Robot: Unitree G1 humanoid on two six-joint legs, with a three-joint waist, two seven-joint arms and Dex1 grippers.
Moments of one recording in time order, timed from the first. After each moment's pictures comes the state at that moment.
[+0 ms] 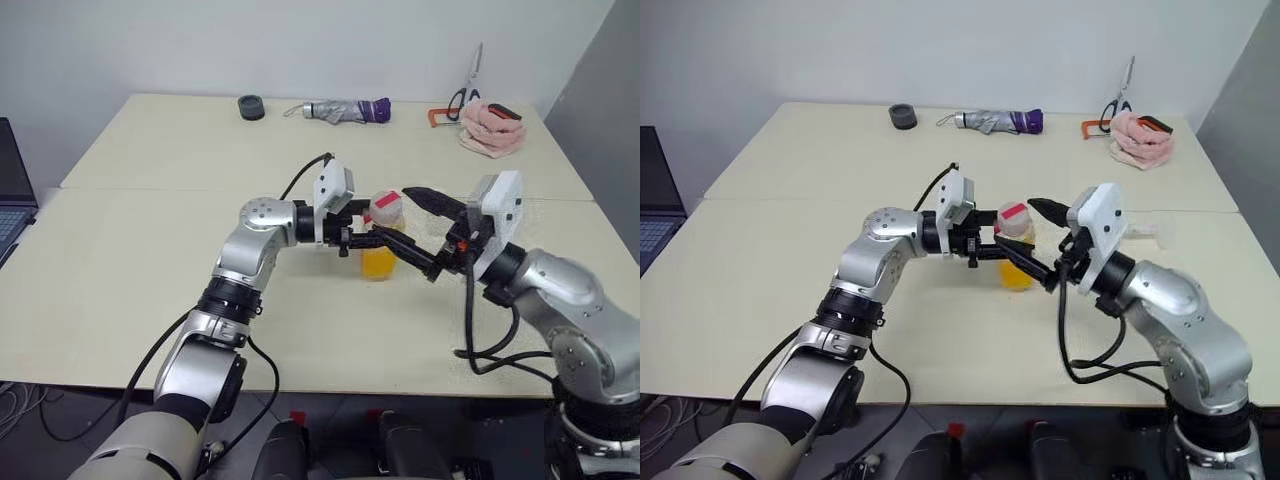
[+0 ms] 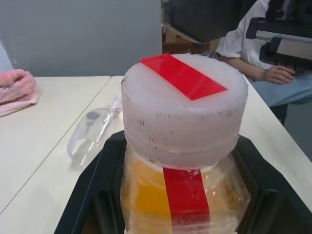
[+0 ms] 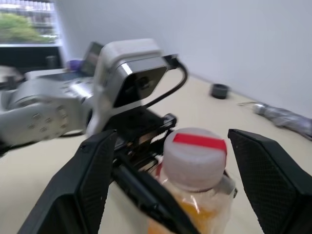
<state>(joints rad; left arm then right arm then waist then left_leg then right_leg) -0.88 0.25 -0.16 0.41 -0.29 0.18 -1.21 -0.38 -0.40 0.01 -0.73 0.49 0.76 0.36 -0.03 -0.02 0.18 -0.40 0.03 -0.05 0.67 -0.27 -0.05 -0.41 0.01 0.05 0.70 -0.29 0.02</state>
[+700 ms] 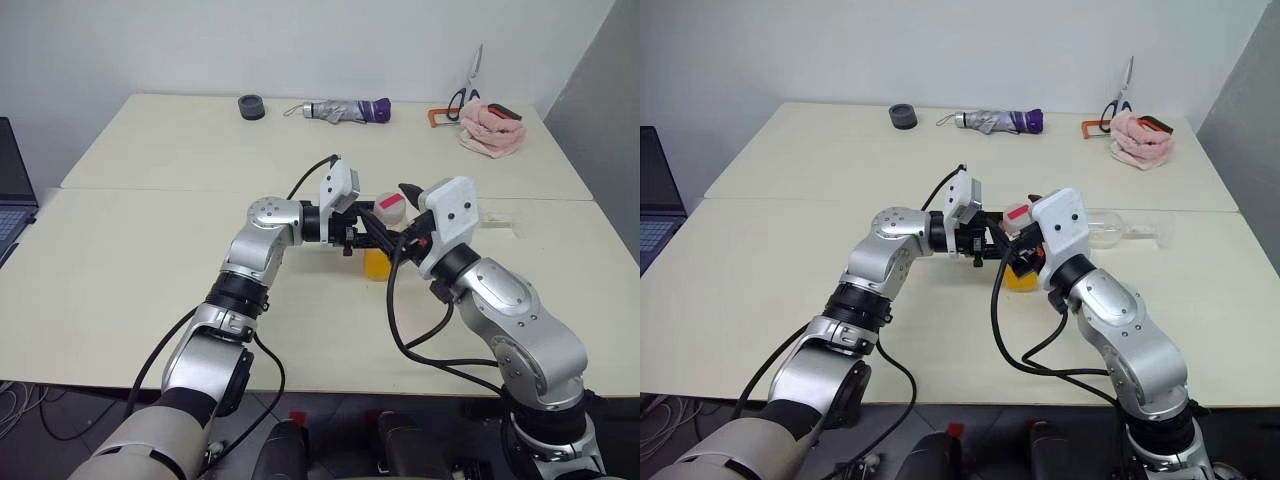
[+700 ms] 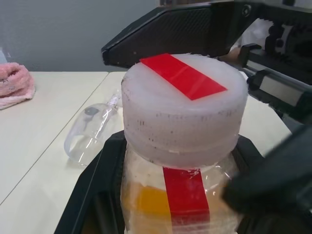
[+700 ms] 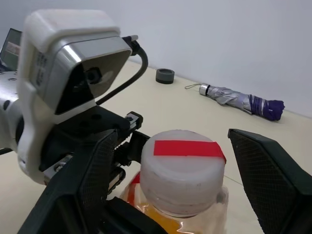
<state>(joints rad) -0.92 0.23 -0.16 0.51 -0.27 0.14 -1.24 -0.41 -0.27 0.15 -0.67 0.26 0.77 0.16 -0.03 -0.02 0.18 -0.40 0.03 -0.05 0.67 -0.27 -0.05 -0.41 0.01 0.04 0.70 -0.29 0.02</state>
